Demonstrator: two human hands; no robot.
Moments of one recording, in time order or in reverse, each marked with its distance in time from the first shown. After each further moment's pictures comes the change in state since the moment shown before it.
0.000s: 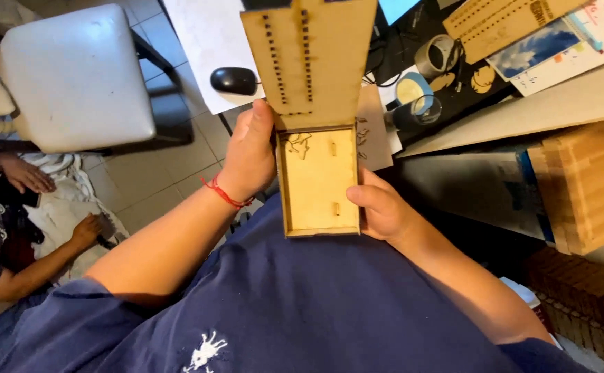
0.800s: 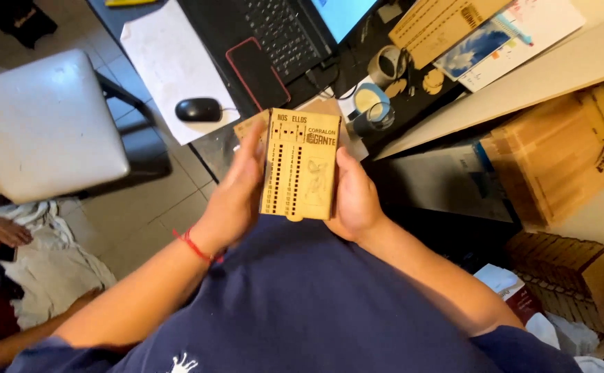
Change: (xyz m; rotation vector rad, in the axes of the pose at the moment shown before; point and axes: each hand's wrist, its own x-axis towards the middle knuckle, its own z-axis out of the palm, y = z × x) left_hand -0.027 0.029 0.041 -0.206 -0.232 -0.252; right_hand 0.017 -0.022 0.040 0.067 0.562 -0.201
